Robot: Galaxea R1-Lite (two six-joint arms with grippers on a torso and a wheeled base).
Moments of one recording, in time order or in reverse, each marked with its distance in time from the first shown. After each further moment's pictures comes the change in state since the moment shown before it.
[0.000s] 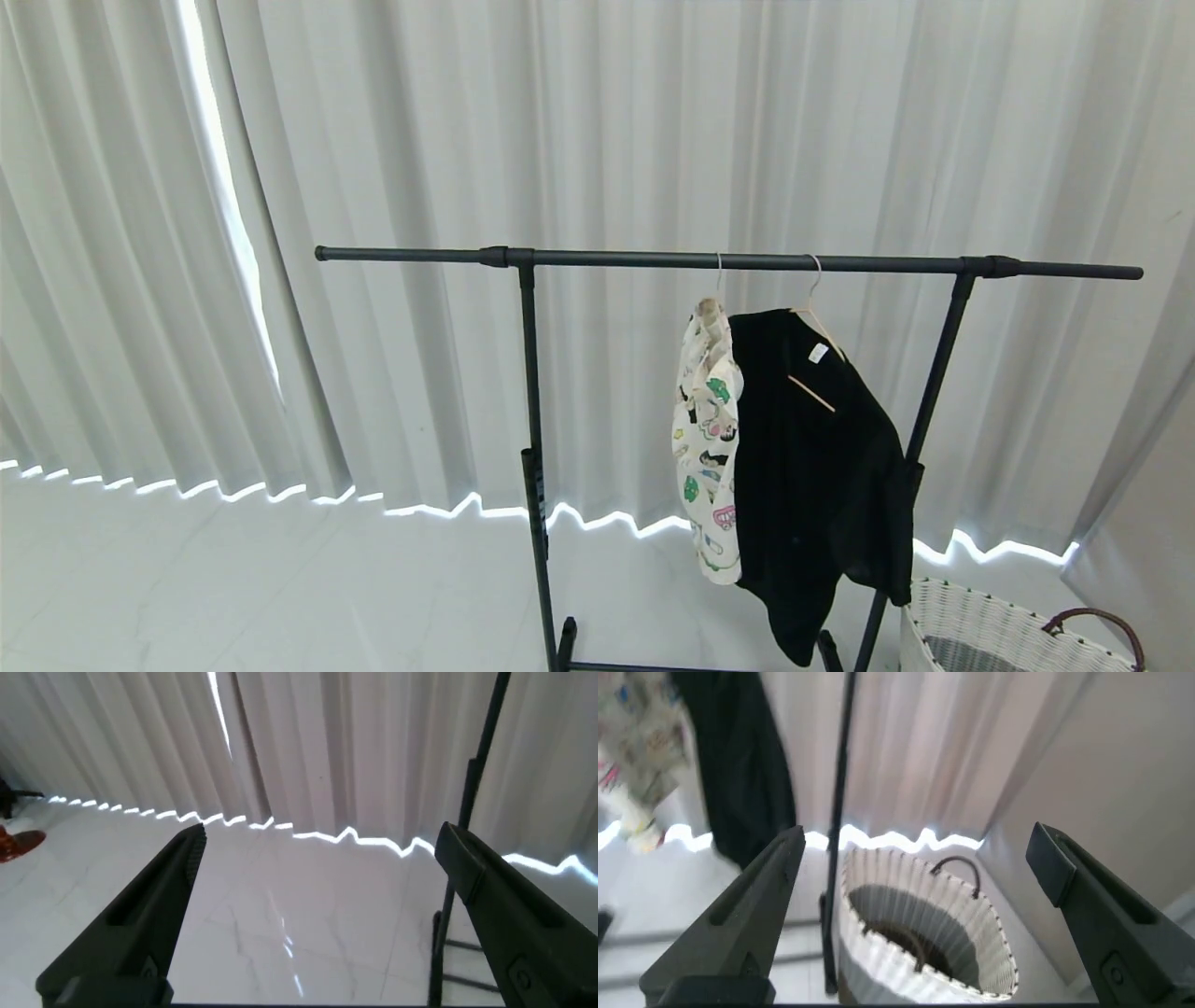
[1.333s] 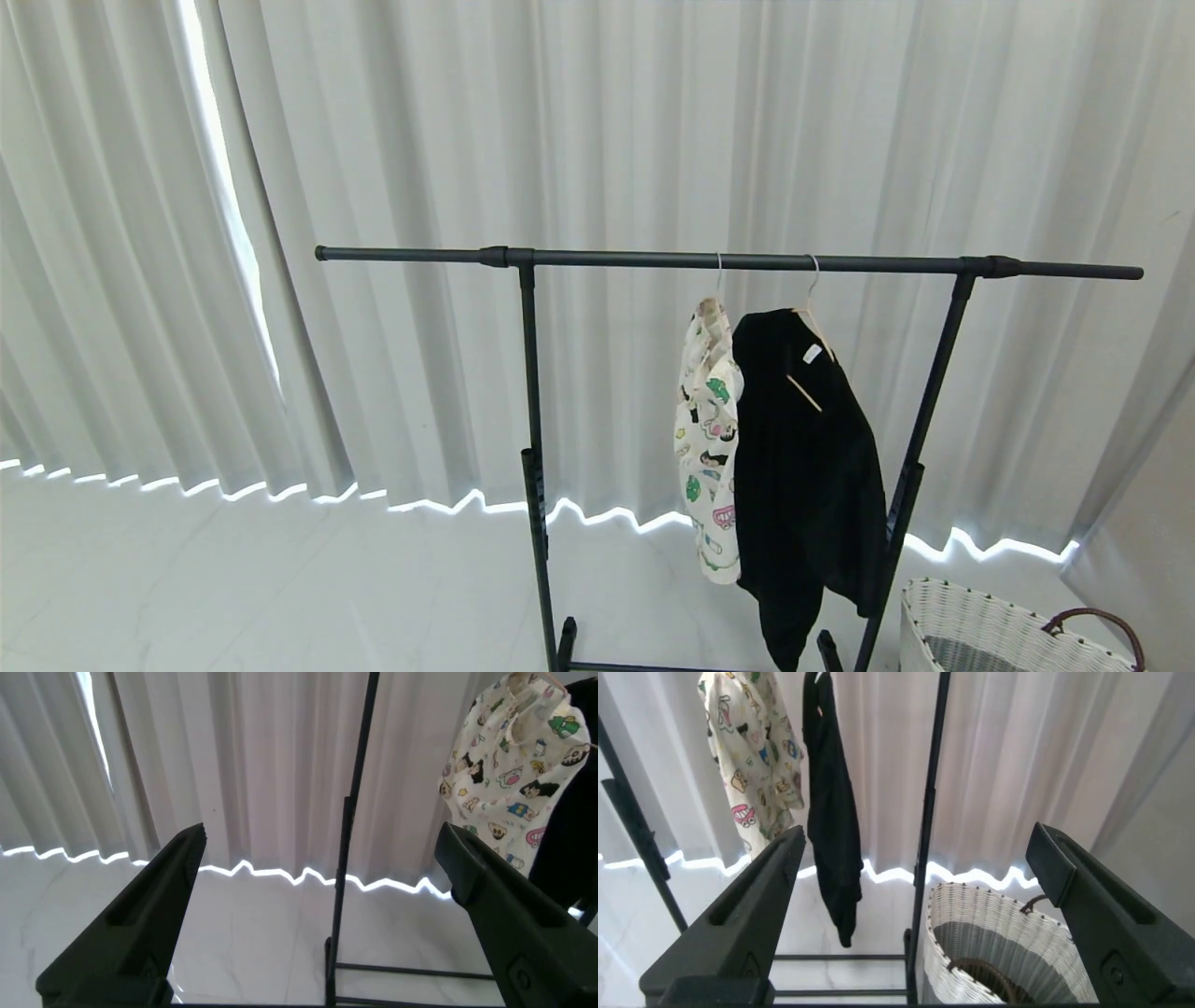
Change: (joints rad) left arm -0.035 -0.096 0.024 0.007 -0.248 -0.182; right arm 0.014 -0.095 0.022 0.021 0.229 0.159
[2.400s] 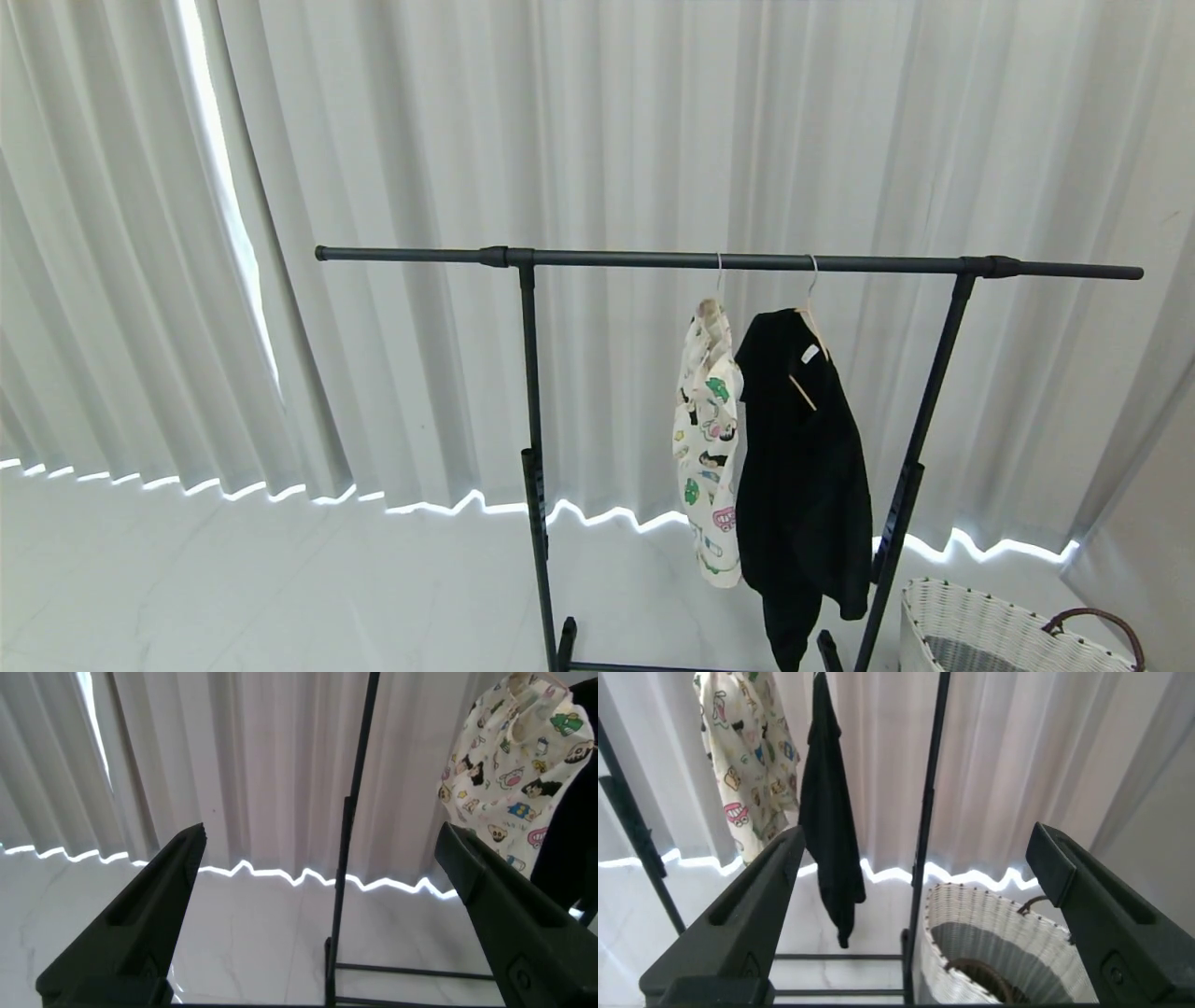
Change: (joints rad) left arm 0.000 0.000 0.000 0.000 0.000 -0.001; right arm 0.000 0.000 0.000 0.000 0.000 -0.021
